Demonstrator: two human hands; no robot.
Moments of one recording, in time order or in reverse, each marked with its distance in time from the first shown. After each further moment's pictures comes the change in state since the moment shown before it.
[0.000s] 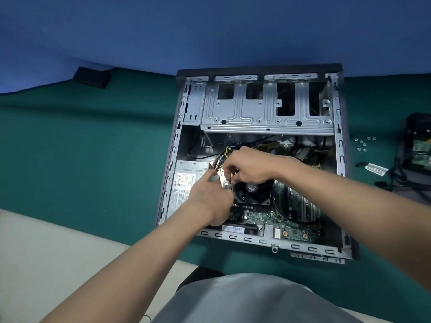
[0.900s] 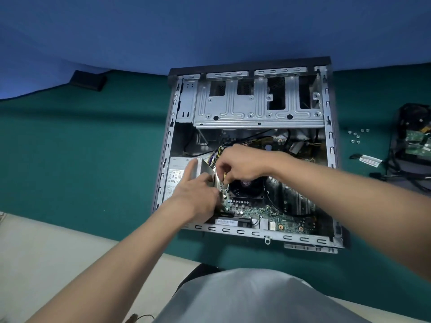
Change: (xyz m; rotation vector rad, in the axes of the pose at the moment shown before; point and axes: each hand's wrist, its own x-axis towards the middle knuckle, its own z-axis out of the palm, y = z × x) left_hand -0.016 -0.004 0.001 -0.063 -0.013 -0.027; right_hand -0.008 -0.006 0.002 0.072 -0.032 -0.013
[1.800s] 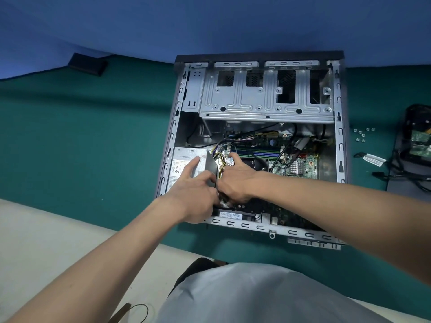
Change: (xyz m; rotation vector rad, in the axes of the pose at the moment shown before) left_hand -0.014 -0.012 0.016 -0.075 0.035 0.105; right_hand 0.013 -0.020 0.057 -0.673 -0.115 -0.010
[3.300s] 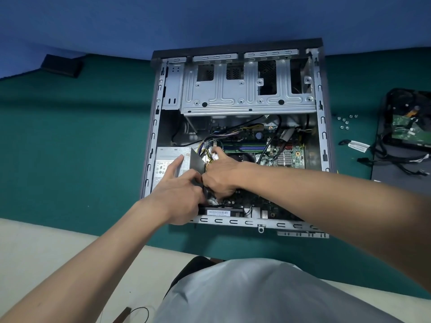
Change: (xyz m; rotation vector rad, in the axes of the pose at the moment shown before) left_hand 0.004 -0.004 0.006 0.064 0.042 0.024; right_hand 0.008 0.005 -0.001 0.084 -0.062 -0.013
